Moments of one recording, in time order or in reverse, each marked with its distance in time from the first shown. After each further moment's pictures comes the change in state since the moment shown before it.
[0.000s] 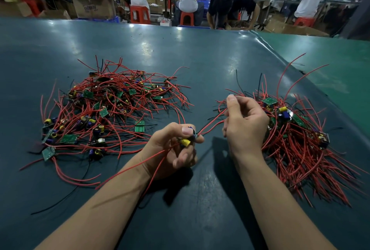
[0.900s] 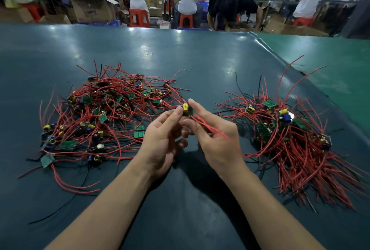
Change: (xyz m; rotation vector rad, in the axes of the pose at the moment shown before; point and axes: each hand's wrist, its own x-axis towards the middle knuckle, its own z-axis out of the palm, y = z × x) left_hand 0.018 -0.003 0.009 0.129 0.425 0.306; right_hand -0.035 -0.005 0.012 -0.058 -0.514 -0.298
